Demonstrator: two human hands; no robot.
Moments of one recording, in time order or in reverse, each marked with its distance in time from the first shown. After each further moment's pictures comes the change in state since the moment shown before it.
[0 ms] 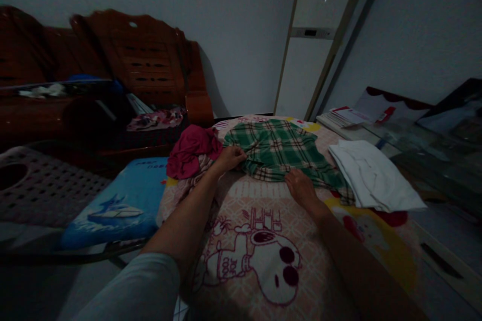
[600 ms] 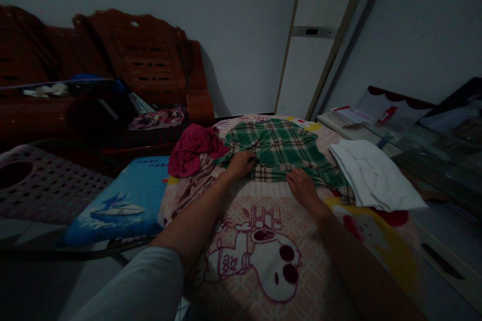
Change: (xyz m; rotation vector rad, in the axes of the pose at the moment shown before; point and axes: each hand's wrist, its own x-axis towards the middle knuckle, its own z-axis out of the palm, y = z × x) left_hand -0.001 0.003 0.038 0.532 0.033 0.280; right_hand -0.002 0.005 0.010 0.097 0.156 -0.002
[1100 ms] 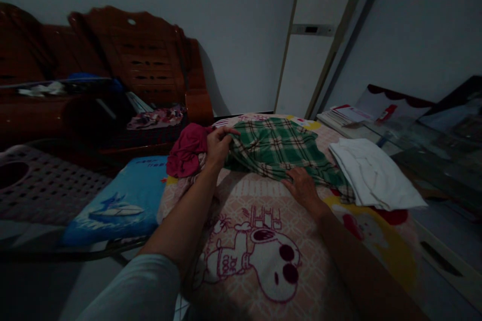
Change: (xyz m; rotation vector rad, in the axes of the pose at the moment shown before) left_hand 0.002 -0.004 -0.056 -0.910 0.695 -0.124; right_hand -0.003 0.000 0.001 0.044 0.050 -0.012
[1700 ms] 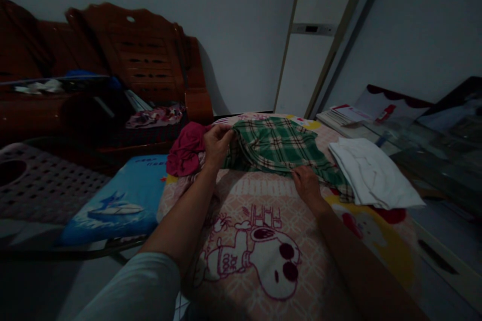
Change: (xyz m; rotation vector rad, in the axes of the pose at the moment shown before) left_hand 0.000 0.000 -0.002 -0.006 0.036 0.049; right_hand 0.000 0.012 0.001 -0.010 0.104 0.140
